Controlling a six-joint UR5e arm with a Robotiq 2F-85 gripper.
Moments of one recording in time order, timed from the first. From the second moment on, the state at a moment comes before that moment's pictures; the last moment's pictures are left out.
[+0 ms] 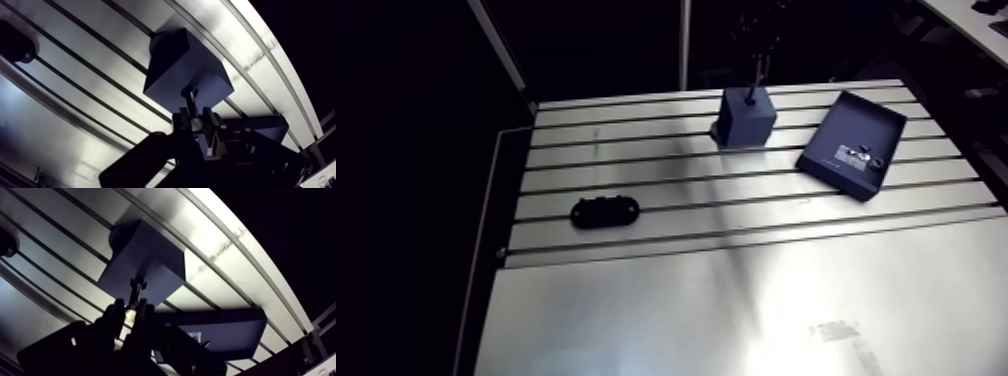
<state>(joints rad) -0.13 -1.03 1.42 -1.74 -1.74 -2.41</state>
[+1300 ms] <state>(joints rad) -0.13 -1.02 1.42 -1.76 -1.74 -2.42</state>
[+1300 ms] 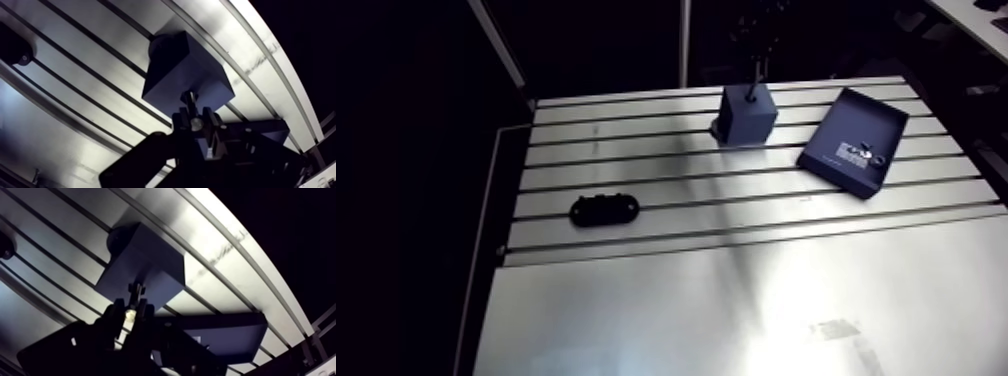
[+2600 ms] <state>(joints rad) -0.13 -1.02 1.45 -1.79 -1.74 -2.42</state>
